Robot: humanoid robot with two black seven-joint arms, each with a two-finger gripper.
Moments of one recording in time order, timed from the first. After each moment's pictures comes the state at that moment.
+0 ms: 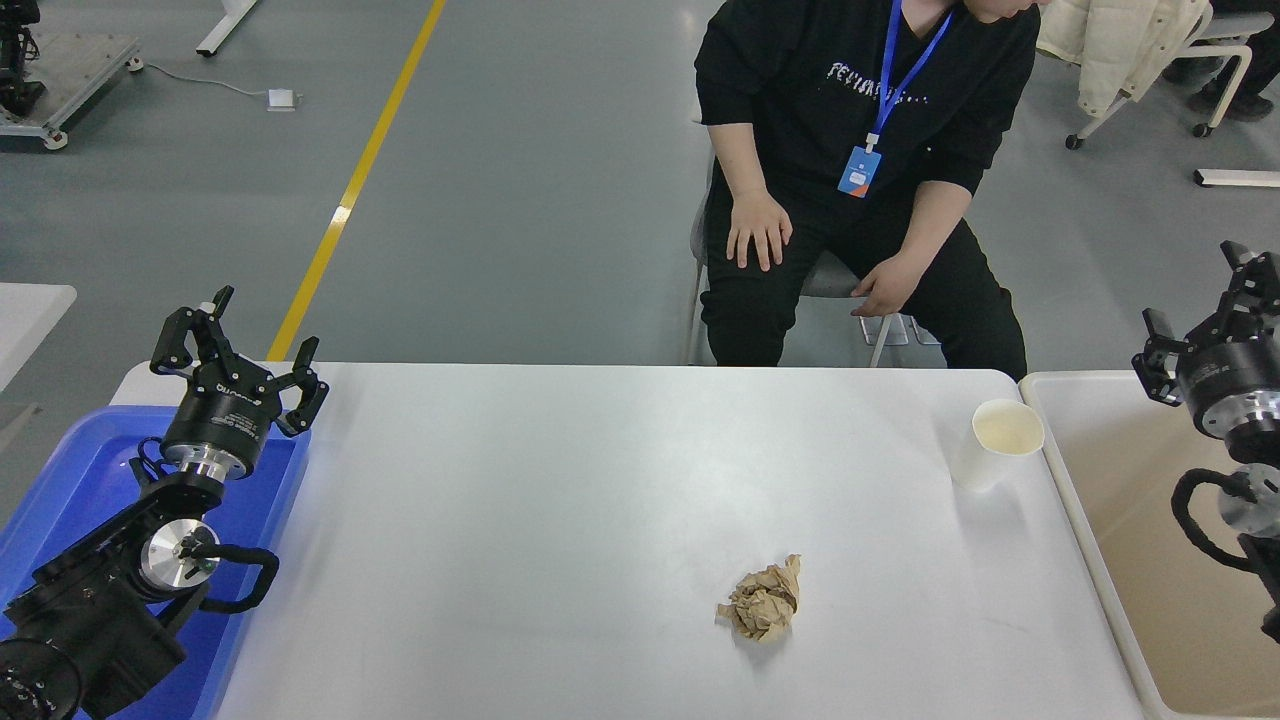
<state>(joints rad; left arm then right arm) -0.53 0.39 -0.87 -0.51 0.08 -0.53 -0.58 0.59 -0.51 1.00 0.62 -0.31 0.08 0.42</state>
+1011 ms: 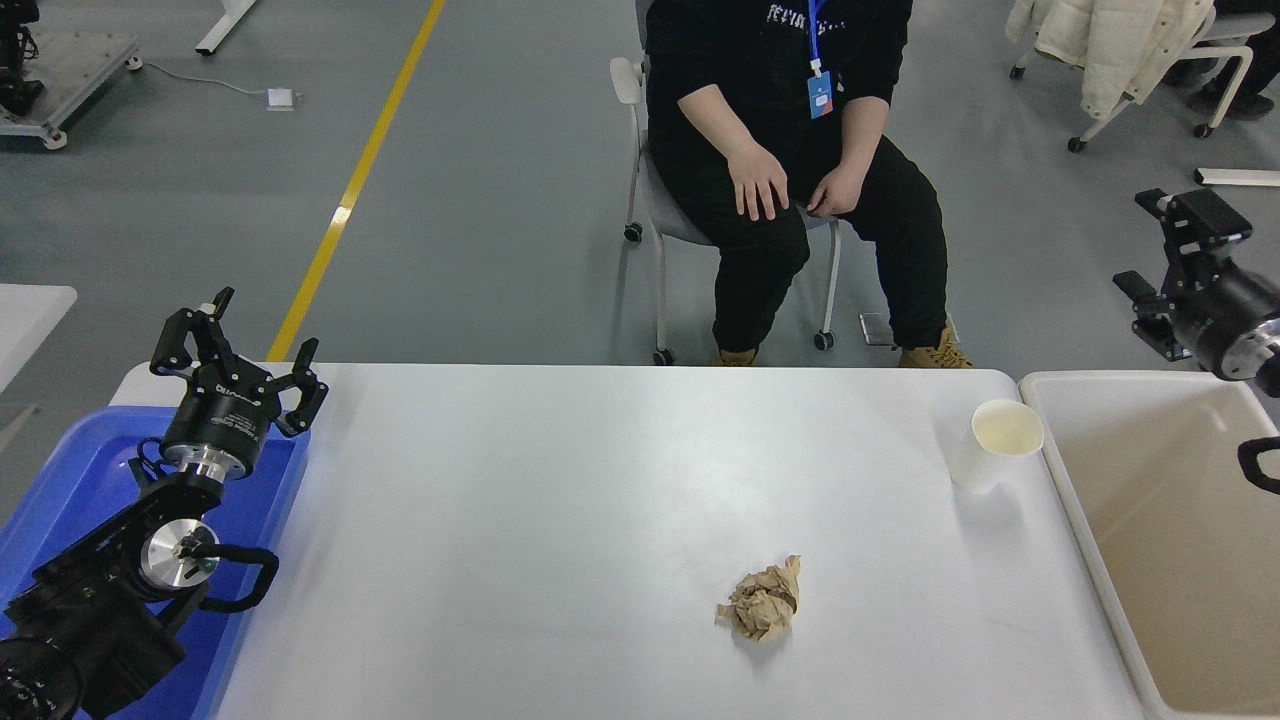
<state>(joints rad) -0.53 0.39 -0.87 -0.51 0.08 -0.53 -0.58 1.05 -0.74 -0.03 0.62 -0.44 0.19 0.42</state>
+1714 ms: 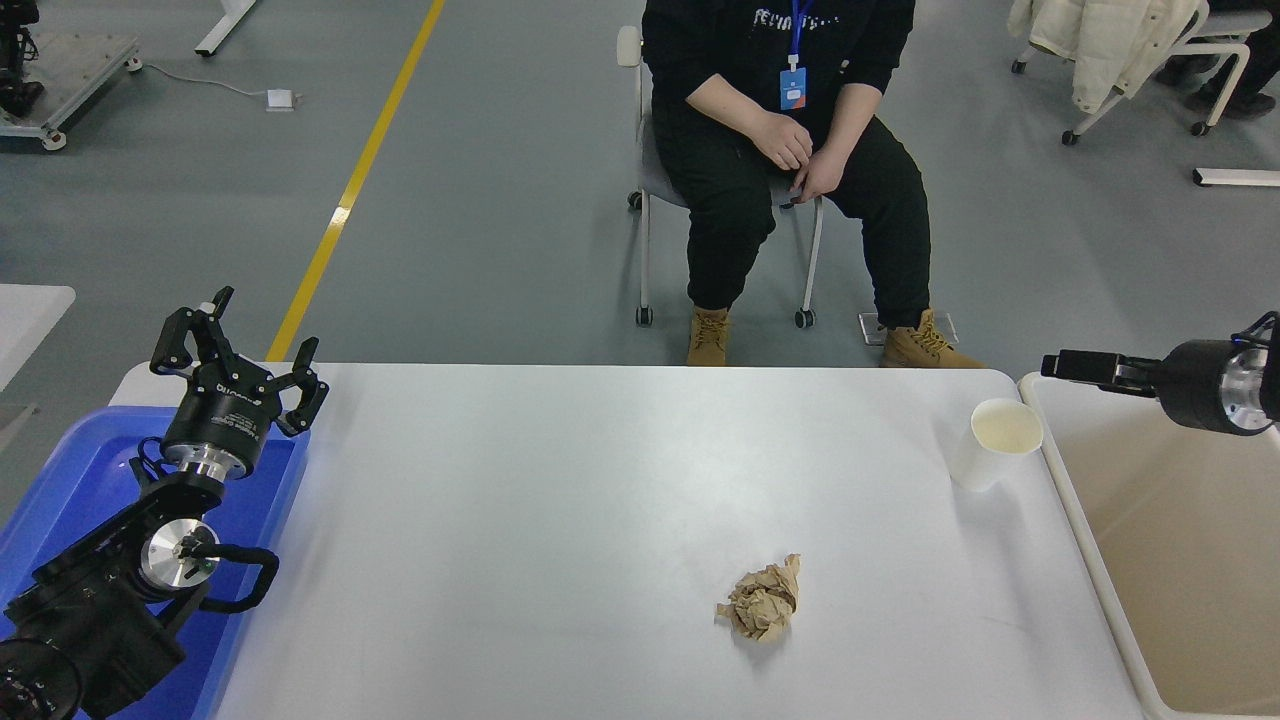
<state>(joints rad) -0.53 0.39 -0.87 -0.51 0.08 -0.53 -0.58 1.12 -0.71 -0.32 0.66 -1.06 0.14 0.43</state>
